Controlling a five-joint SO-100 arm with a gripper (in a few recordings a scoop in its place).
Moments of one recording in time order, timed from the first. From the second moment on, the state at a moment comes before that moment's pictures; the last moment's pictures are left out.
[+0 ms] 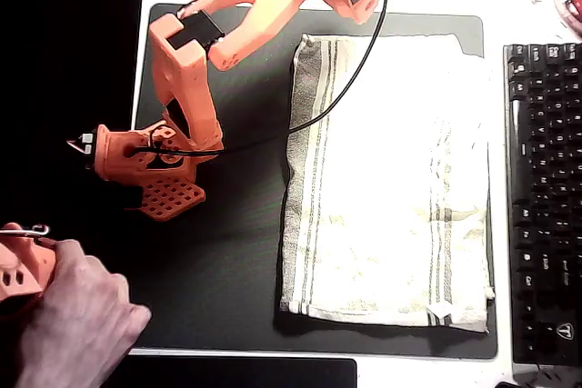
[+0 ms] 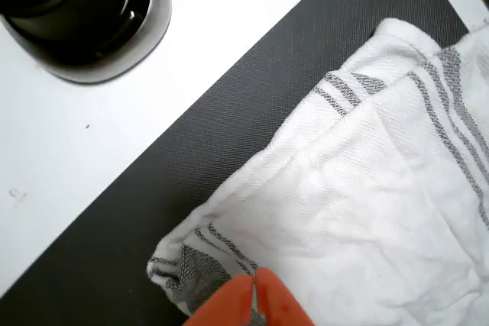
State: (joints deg) arm -41.7 82.8 81.2 74.4 -91.1
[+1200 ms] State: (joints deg) arm -41.7 74.3 74.4 72.6 -73.7
